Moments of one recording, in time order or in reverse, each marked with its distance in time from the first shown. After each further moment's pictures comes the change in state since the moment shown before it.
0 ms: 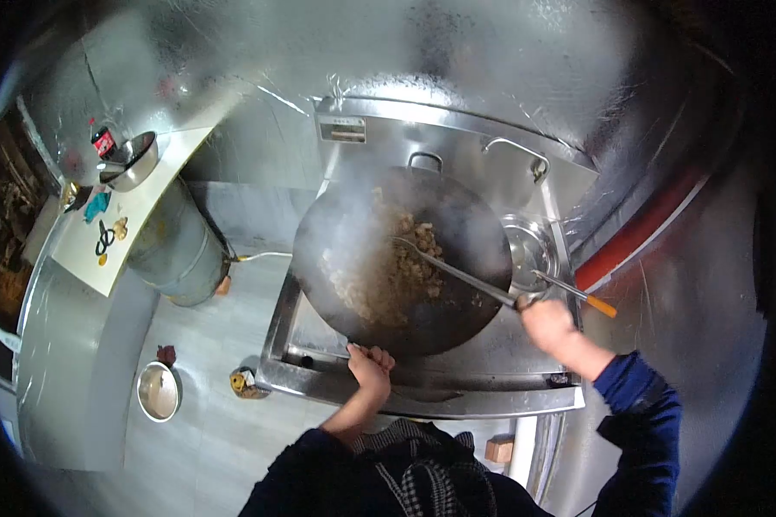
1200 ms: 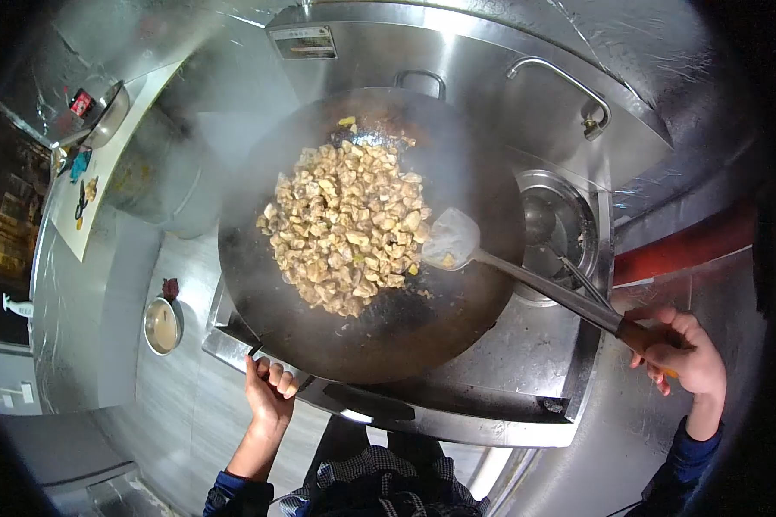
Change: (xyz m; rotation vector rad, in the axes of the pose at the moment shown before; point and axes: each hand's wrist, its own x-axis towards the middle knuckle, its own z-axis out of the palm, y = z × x) left_hand 0.002 -0.005 0.014 0.106 0.220 0.103; right_hand 0.032 0.209 0.024 1.562 -0.431 0.252
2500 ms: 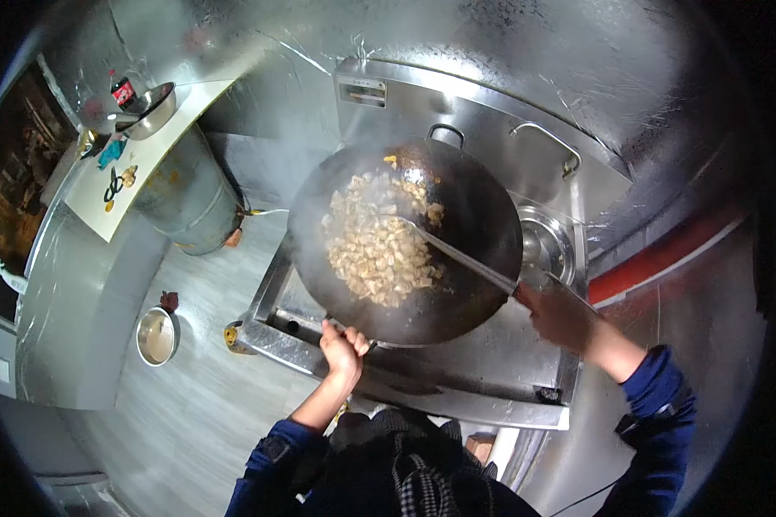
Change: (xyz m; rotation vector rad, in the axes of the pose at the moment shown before) left_hand 0.003 0.000 -0.007 -0.103 -0.091 -0.005; right_hand 0.000 -0.022 0.155 -1.175 0.192 -0.638
